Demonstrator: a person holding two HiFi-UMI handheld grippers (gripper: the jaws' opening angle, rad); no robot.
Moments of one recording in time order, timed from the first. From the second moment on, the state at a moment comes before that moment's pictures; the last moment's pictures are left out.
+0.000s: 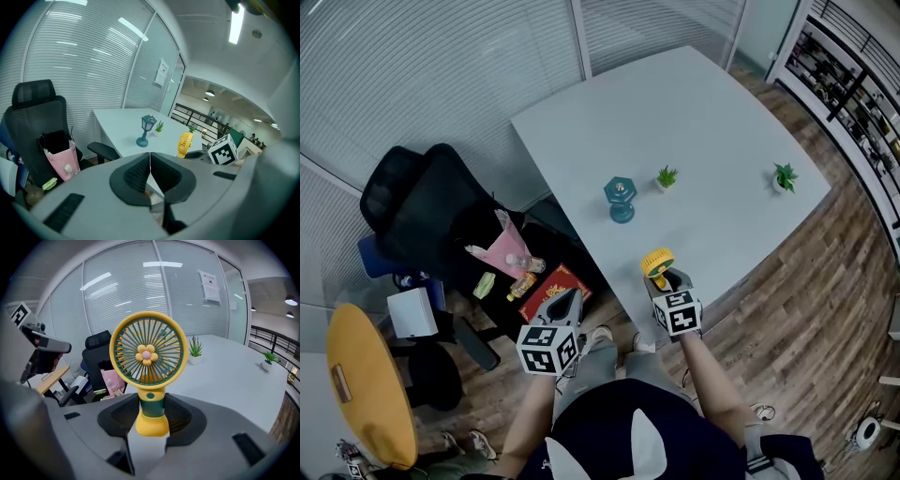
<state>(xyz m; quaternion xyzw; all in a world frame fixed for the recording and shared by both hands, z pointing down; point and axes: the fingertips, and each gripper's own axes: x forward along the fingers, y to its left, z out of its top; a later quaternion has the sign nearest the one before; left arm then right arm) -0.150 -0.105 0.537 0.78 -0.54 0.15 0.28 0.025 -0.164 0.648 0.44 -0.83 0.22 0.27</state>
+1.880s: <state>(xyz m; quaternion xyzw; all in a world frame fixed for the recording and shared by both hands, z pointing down) -0.135 -0.104 0.546 0.78 -0.52 0.18 0.29 0.026 -0.145 0.697 0.41 -0.84 0.18 0.31</state>
